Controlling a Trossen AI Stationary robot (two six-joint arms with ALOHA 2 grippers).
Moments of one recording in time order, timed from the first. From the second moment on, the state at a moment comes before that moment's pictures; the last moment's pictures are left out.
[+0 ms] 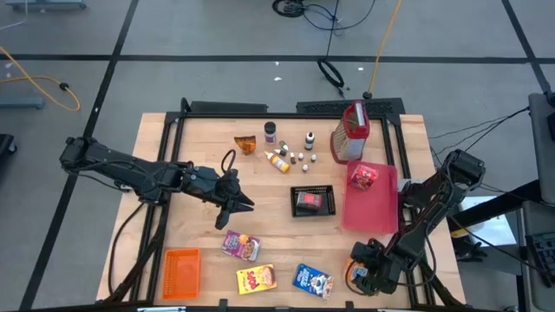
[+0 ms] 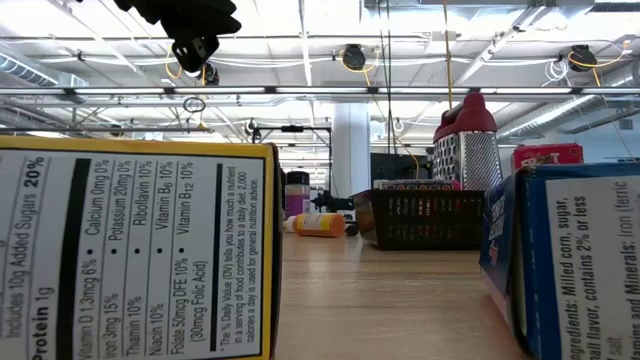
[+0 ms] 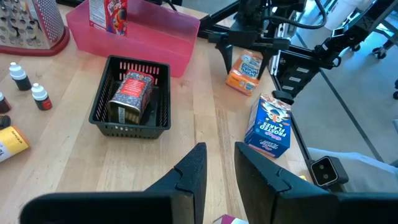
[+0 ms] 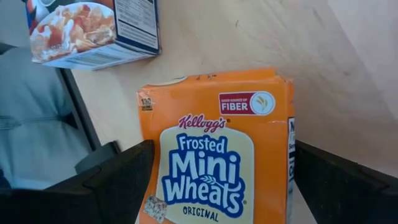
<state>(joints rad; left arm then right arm) -0.19 1.13 0.78 -0.09 0.05 -0.31 0.98 1.55 0.74 -0.31 0.16 1.49</state>
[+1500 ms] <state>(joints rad) -0.19 1.13 0.78 -0.09 0.04 -0.31 0.98 1.55 0.72 -0.04 0.22 1.35</state>
